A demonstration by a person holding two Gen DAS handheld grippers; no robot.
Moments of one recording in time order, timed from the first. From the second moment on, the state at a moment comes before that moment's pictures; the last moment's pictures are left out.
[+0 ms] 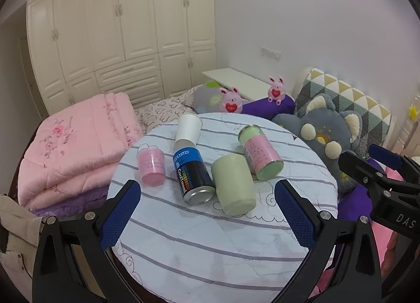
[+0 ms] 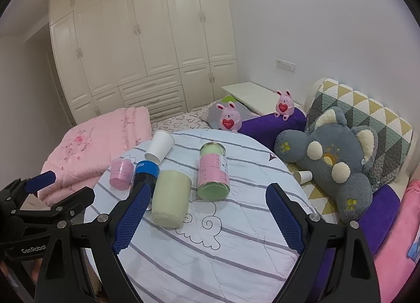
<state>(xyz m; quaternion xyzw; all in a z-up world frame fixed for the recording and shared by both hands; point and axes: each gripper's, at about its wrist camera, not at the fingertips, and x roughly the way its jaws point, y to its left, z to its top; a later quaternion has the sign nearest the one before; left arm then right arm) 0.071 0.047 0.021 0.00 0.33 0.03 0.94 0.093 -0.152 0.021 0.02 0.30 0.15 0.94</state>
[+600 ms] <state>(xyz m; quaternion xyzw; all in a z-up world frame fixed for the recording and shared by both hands) 0.066 0.051 0.030 -0.02 0.29 0.02 0.96 0.078 -0.150 0.039 0.00 0.24 0.11 0.97</state>
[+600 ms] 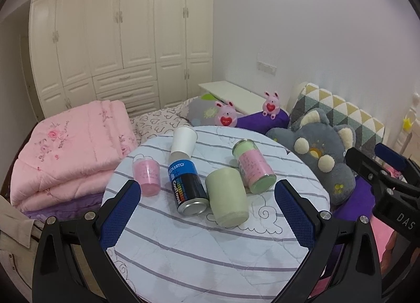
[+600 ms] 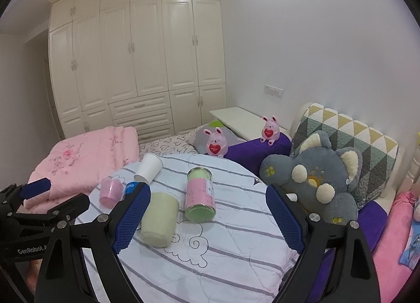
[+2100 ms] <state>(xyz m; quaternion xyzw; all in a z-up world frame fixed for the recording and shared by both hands) 0.082 0.052 0.012 -0.02 0.32 0.02 0.95 0.093 -0.145 0.026 0.00 0.26 0.11 0.96</state>
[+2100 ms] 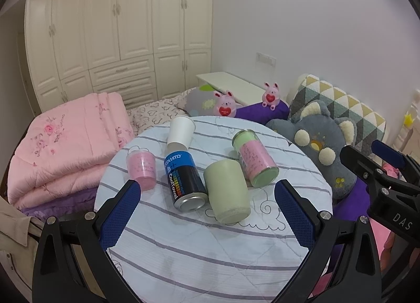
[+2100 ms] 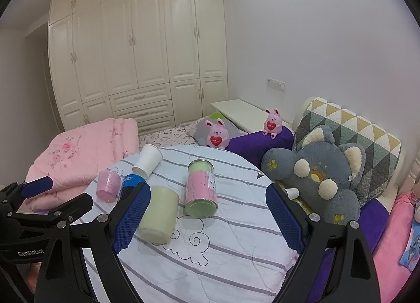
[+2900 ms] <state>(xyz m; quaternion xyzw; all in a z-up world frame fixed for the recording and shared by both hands) 0.122 0.064 -0.028 -0.03 0.37 0.03 0.93 0.153 -0.141 -0.031 0.01 0.36 0.11 0.93</state>
